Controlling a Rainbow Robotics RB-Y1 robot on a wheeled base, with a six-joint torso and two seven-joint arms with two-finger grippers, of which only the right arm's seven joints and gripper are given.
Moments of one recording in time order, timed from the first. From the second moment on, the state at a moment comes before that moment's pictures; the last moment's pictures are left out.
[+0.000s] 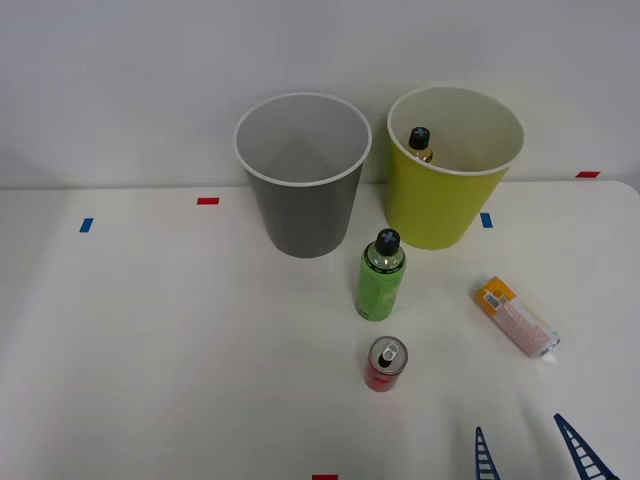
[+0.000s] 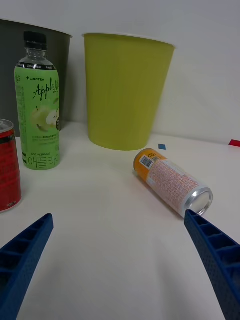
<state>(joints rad) 0.83 -0.03 0.02 -1.67 0.41 -0.89 1.31</state>
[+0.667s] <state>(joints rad) 0.83 -0.03 0.02 -1.67 0.41 -0.89 1.31</state>
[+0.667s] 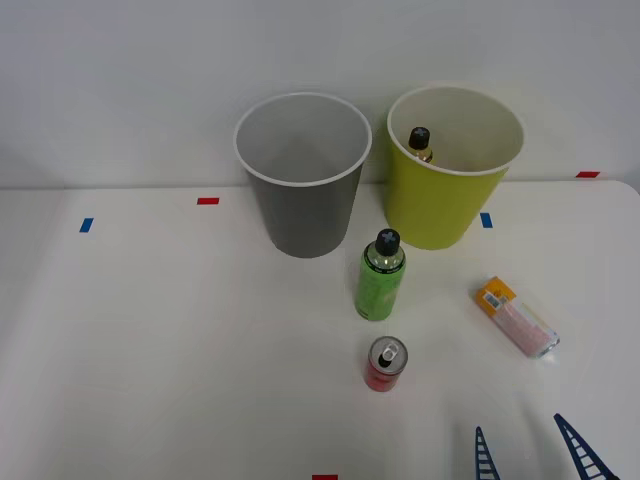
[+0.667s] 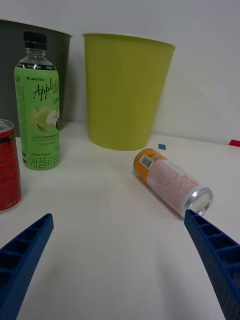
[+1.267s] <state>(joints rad) 0.83 -0.03 0.02 -1.67 0.41 -0.89 1.31</state>
